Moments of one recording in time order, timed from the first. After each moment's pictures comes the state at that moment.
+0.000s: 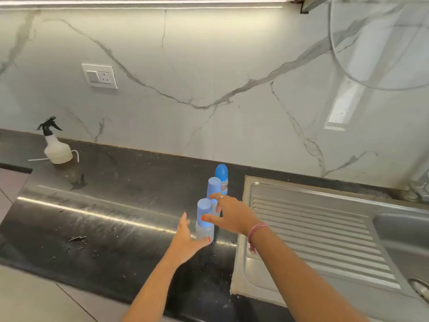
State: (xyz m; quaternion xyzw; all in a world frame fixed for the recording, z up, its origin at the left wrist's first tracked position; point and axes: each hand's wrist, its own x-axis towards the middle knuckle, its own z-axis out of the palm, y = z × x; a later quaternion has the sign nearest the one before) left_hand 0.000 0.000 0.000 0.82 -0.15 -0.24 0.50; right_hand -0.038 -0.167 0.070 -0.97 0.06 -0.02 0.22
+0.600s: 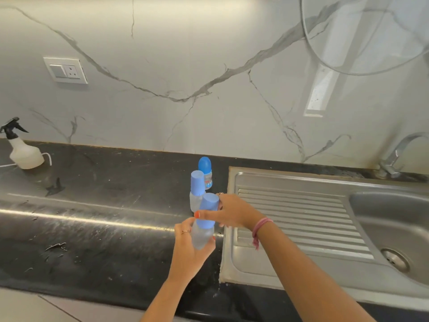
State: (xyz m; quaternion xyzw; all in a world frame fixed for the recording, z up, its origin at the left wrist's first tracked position) left_hand -0.064 -0.022 0.002 0.81 -0.22 -0.05 0.55; right_hand -0.090 -0.177 0.104 -0.92 0.10 0.03 0.37
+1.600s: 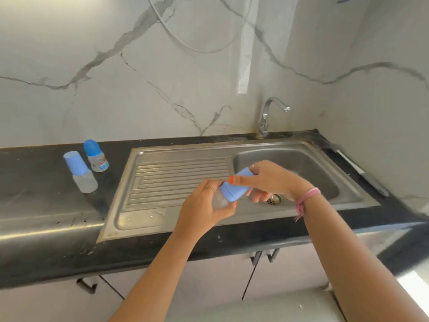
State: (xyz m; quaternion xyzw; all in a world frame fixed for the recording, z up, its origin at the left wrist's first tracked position) left_hand -0.350 -0.221 0.100 0.76 -0.52 0.04 0.39; right_hand -0.469 -0.366 0.185 -0.87 0.28 -0.01 0.41
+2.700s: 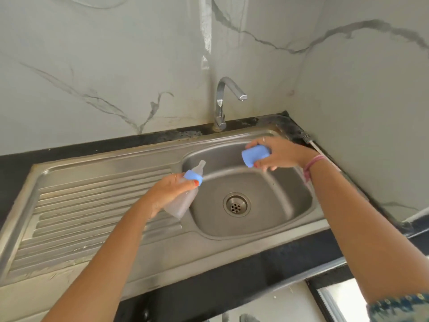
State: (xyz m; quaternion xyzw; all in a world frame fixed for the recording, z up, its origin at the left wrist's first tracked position) left_hand -0.269 -0.458 0.061 0.70 -0.33 -0.47 0.42; right_hand -0.490 -0.684 0.123 -0.88 0.31 0.00 0.36
